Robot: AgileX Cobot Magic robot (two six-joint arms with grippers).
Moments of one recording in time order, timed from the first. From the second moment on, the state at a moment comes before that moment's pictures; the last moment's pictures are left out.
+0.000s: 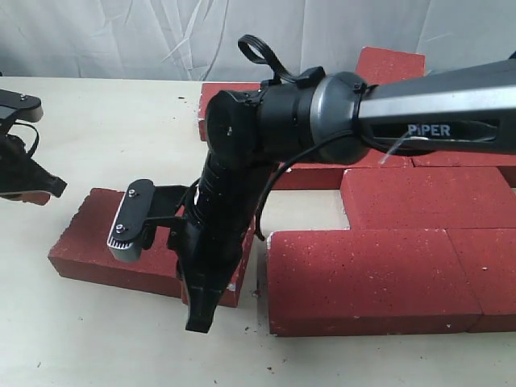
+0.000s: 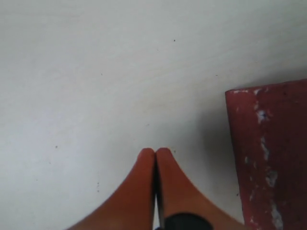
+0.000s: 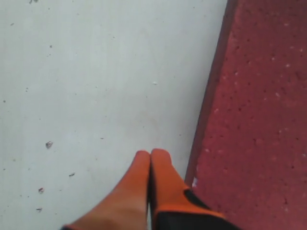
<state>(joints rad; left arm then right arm) 0.08 1.75 -0.94 -0.36 0.57 0.67 0.88 2.00 -1.38 0.43 0.92 -0.94</state>
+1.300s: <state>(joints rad) 0.22 1.72 -0.94 -0.63 0.71 0.89 0.88 2.04 -1.47 0.27 0.99 -0.84</state>
